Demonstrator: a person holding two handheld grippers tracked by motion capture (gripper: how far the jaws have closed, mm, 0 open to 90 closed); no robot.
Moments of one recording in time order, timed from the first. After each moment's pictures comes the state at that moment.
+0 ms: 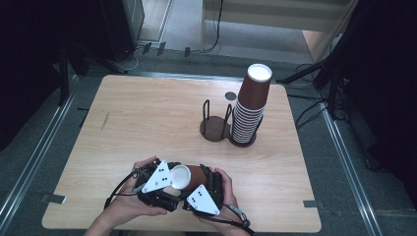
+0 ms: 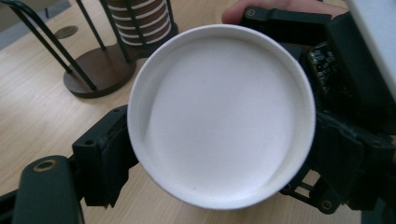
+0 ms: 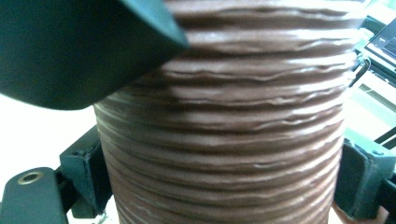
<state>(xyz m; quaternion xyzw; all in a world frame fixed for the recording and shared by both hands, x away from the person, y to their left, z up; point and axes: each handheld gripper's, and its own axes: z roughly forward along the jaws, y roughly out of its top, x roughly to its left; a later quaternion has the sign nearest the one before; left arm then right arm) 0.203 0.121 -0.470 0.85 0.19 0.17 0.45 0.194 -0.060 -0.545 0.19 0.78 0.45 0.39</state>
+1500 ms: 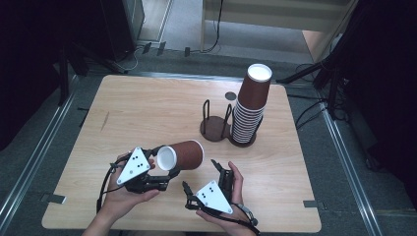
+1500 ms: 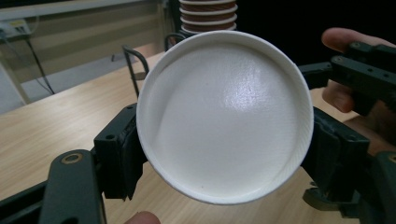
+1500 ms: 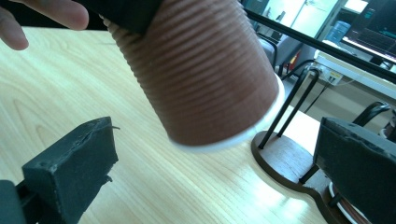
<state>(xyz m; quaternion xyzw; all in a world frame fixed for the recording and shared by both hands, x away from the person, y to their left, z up) 0.218 0.159 -0.466 0.73 0.29 0.24 0.56 0.191 -0.074 -0.513 0.25 0.74 0.50 0.39</state>
